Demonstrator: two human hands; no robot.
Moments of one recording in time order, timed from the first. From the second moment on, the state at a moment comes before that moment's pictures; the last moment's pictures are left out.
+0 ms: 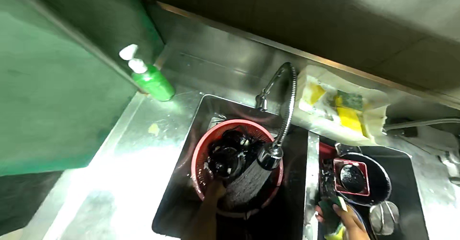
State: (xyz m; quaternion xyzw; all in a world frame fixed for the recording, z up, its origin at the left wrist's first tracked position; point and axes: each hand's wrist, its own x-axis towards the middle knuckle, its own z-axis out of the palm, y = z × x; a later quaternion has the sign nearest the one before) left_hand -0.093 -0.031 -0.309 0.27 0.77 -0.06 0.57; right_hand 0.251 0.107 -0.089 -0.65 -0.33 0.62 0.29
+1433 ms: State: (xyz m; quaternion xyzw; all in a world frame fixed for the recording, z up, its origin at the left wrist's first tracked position) left_hand -0.087 -0.005 -0.098 -0.07 0.50 0.70 0.50; right_hand 0.072 0.121 -0.099 -0.32 -0.59 0.71 0.20
